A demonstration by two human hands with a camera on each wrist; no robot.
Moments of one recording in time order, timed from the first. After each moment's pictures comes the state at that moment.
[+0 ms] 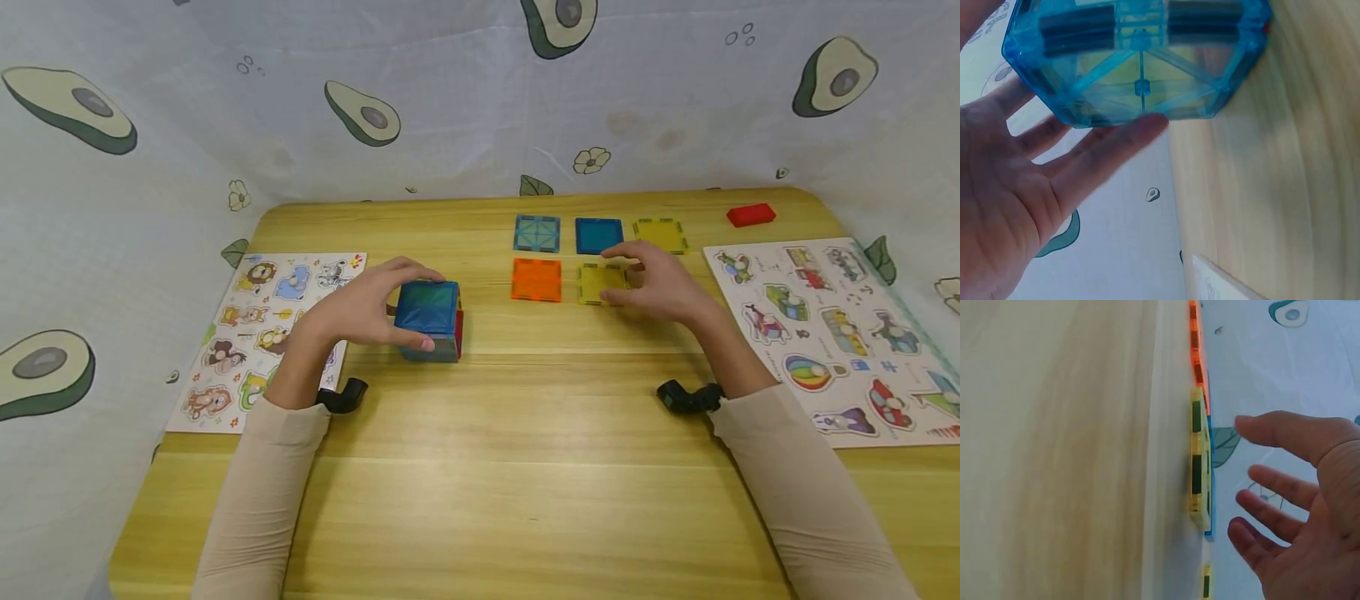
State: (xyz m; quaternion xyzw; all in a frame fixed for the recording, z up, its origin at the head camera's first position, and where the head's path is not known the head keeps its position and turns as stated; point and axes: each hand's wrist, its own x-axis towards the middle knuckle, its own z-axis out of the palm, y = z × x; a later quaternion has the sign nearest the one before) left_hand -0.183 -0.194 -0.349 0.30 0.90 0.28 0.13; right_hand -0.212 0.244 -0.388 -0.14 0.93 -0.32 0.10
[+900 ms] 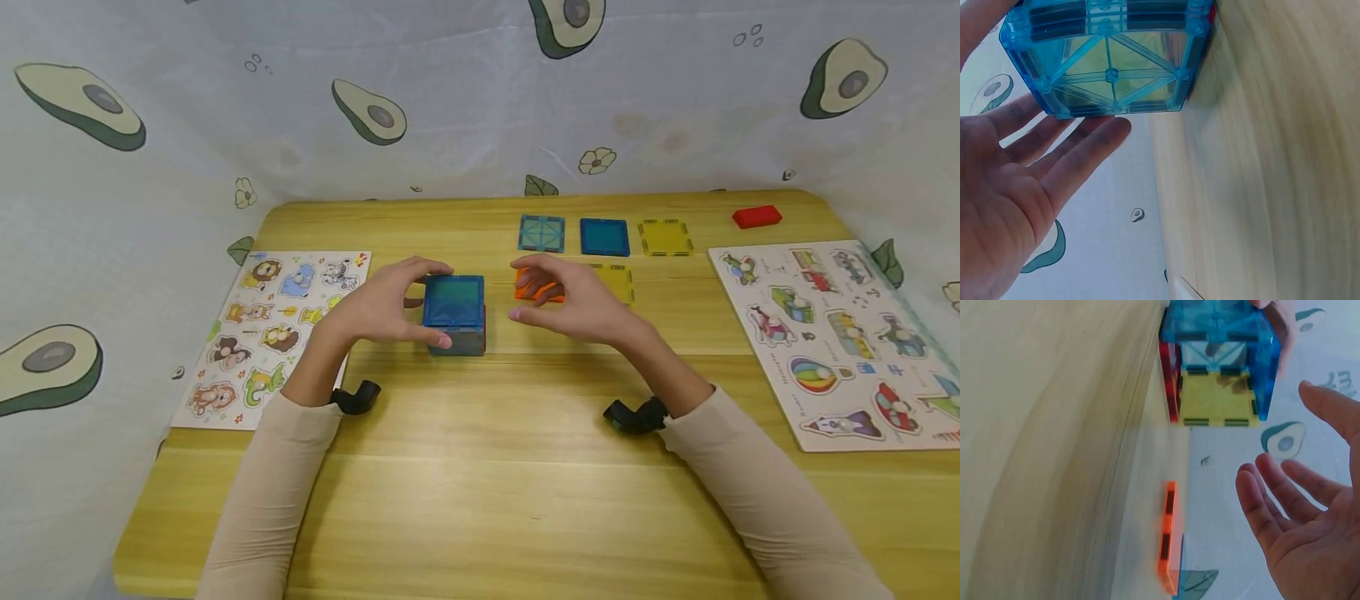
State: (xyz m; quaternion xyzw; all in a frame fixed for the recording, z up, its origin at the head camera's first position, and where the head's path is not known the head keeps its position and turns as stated) left_hand -0.187 -0.181 -0.359 0.27 0.89 0.35 0.15; right_hand -0.184 0.136 -0.374 -0.26 0.85 -0.45 0.09
